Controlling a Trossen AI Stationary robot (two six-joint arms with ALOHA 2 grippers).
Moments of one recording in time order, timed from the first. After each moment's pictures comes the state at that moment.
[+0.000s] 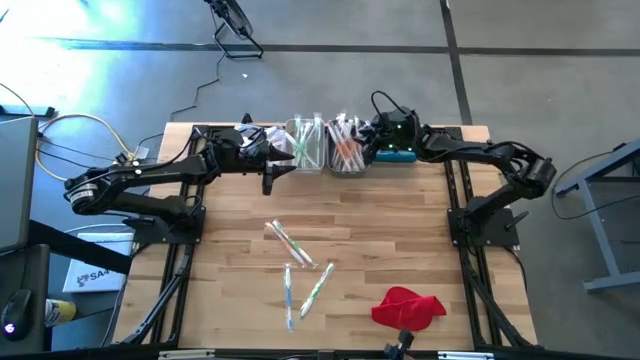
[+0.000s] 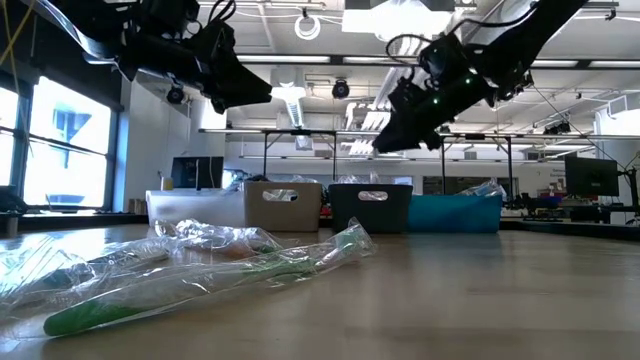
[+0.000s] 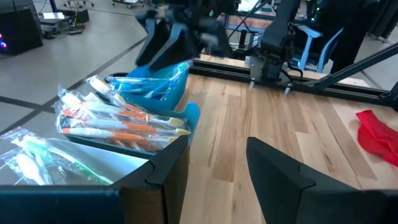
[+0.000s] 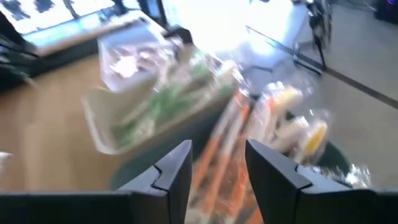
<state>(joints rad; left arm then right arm) 0.48 1.11 0.59 0.33 0.30 -0.01 -0.67 1.48 0.80 0.24 -0.17 0.08</state>
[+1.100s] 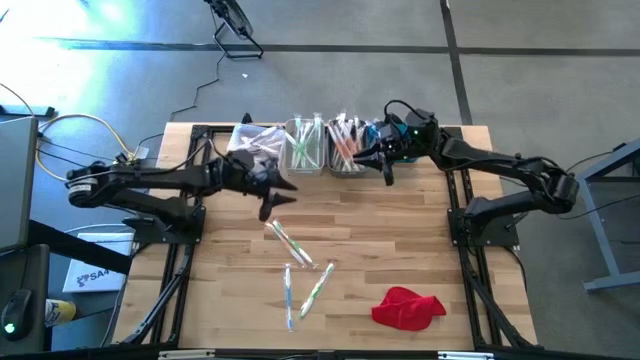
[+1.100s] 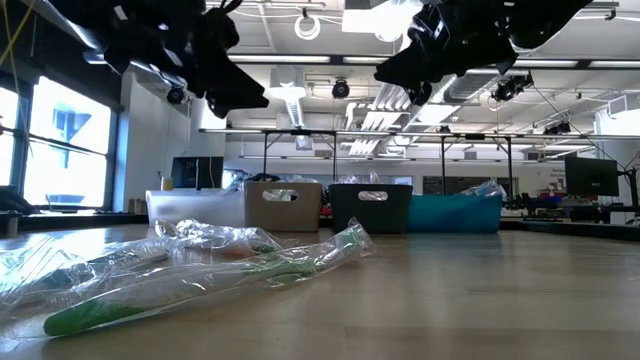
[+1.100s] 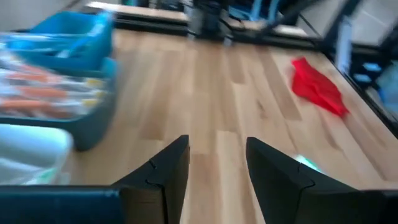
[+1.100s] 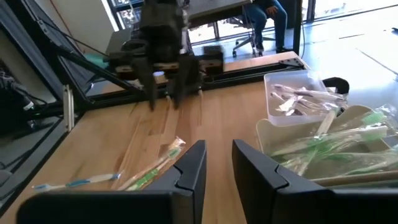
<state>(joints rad) 0.27 1.11 0.60 0.18 0.29 -0.01 -0.57 1.25 0.80 0.17 -0.63 0.03</state>
